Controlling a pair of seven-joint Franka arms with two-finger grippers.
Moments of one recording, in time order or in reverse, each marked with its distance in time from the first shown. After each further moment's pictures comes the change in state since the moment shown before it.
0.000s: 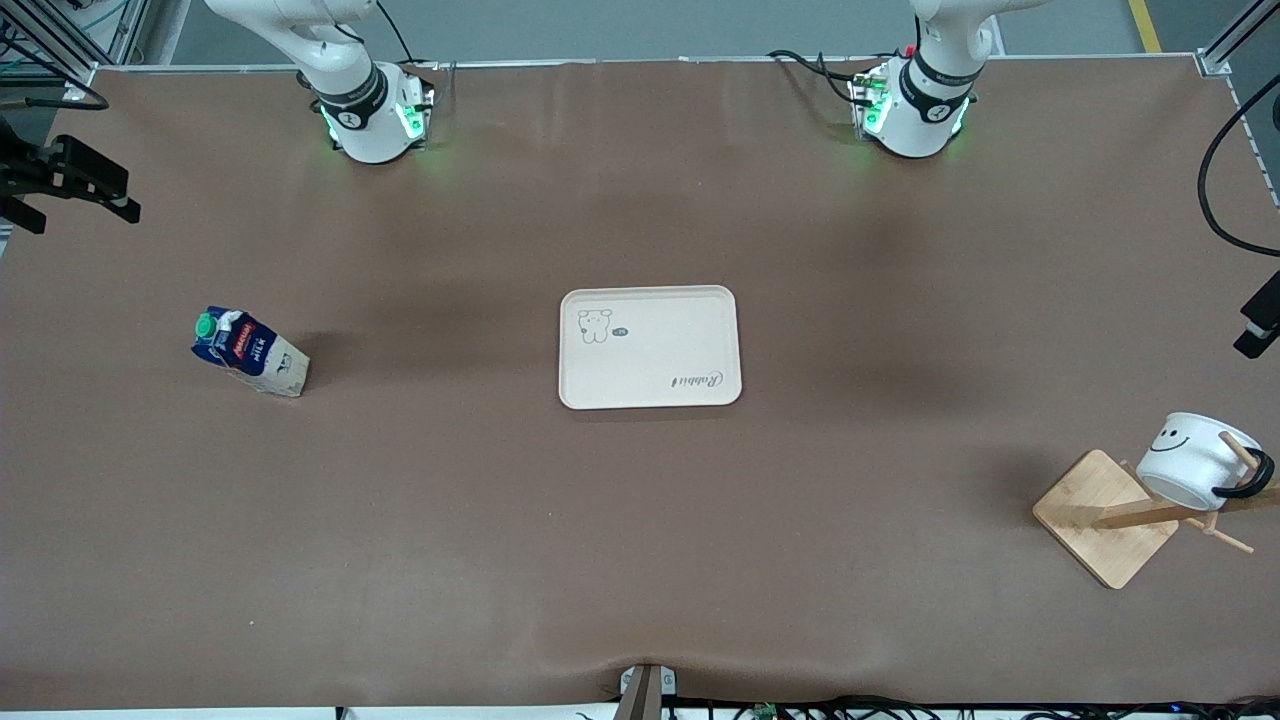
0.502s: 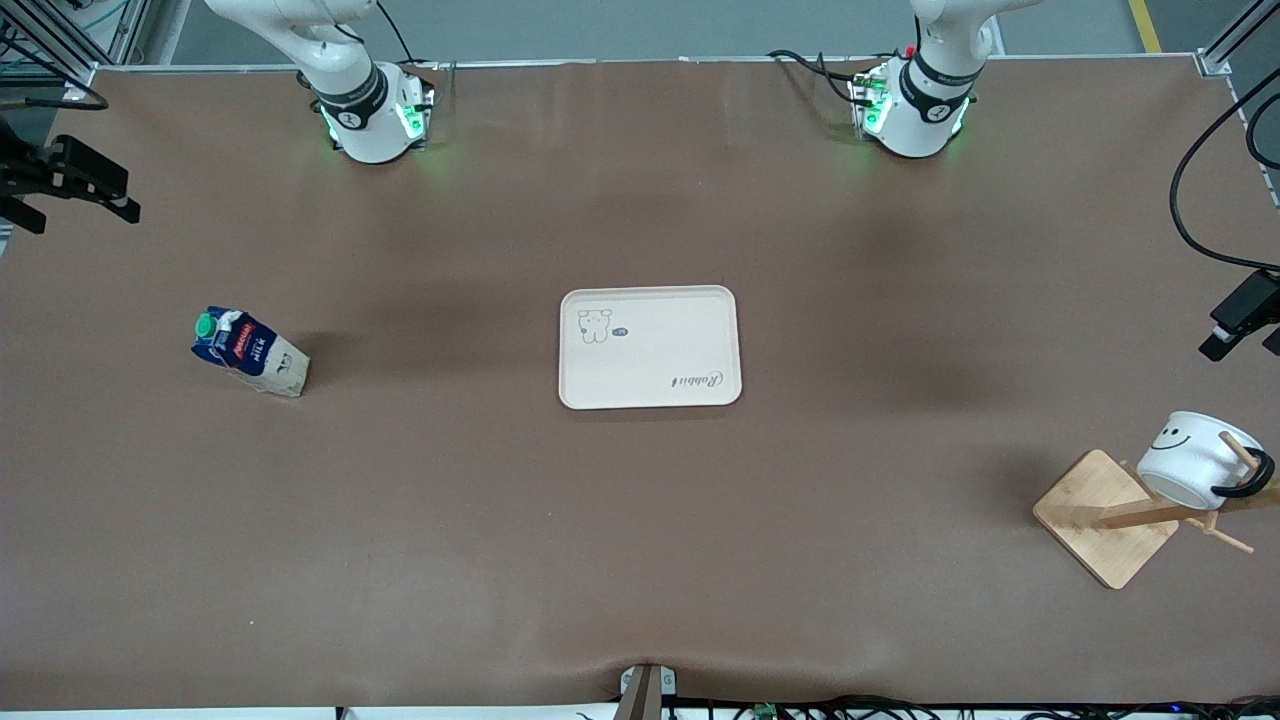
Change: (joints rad) left arm 0.077 0.033 0.002 -0.091 -0.275 0.061 0.321; right arm 0.000 0.000 0.000 0.000 0.000 0.000 0.000
